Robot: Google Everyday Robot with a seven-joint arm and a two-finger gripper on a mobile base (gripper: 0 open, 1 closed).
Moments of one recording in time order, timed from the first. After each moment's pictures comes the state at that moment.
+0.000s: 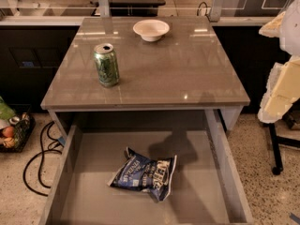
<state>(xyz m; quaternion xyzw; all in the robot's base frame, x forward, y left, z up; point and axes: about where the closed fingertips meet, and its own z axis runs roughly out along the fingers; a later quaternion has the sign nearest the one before) 0.438 -0.212 0.991 -0.60 0.78 -0.05 0.18</state>
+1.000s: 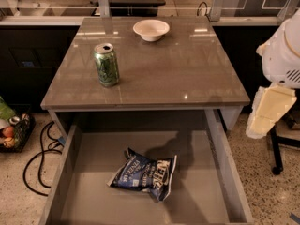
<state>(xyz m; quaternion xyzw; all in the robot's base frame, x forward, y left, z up) 0.443 -0.218 0.945 -0.58 0.80 -0.10 0.16</state>
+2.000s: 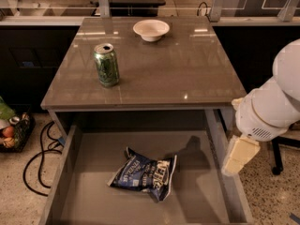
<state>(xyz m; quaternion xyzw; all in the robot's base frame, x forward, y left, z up) 0.430 -0.208 0.810 -0.57 0.81 -0.02 0.15</state>
